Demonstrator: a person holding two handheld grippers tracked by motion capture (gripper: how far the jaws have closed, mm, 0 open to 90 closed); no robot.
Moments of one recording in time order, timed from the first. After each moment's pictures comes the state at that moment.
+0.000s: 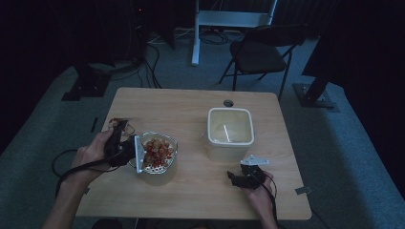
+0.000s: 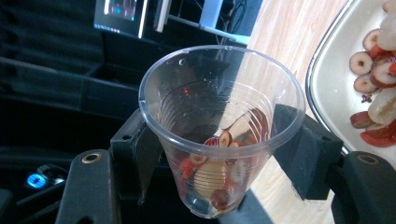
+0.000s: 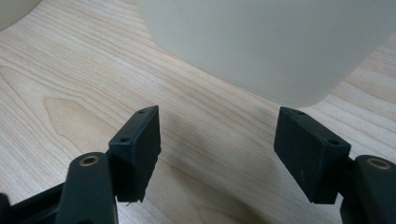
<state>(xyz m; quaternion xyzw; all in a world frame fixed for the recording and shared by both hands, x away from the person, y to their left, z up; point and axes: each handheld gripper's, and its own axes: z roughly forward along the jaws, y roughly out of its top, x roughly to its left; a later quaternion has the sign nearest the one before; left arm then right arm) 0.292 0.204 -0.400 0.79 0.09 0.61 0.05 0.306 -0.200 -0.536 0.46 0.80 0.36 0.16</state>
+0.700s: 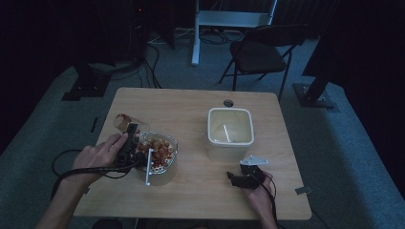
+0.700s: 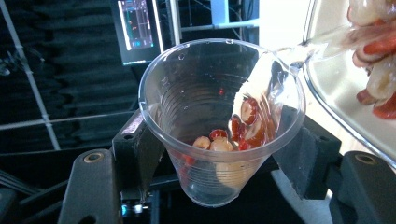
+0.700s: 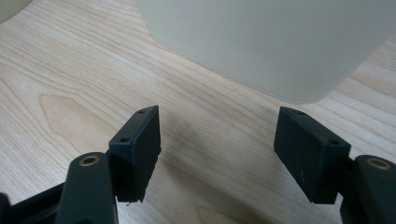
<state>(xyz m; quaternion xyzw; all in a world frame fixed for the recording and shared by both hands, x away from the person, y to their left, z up) 0.280 0.186 -0.413 0.75 -0.05 0.65 -0.06 0.308 -0.200 -0.540 0.46 0.80 0.35 0.16</state>
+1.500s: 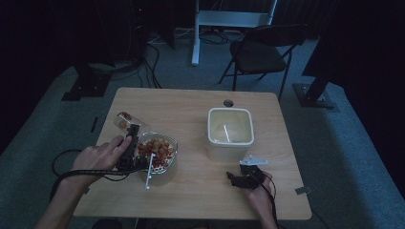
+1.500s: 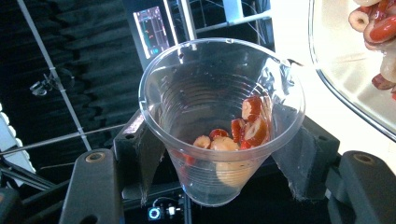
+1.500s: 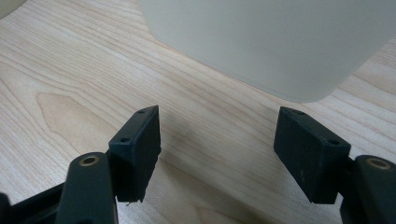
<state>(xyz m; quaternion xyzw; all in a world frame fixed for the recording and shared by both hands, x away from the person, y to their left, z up) 0.277 0.186 -0.420 0.73 -0.09 0.67 -0.09 0.308 -0.199 -0.541 0.46 0.80 0.35 0.15</state>
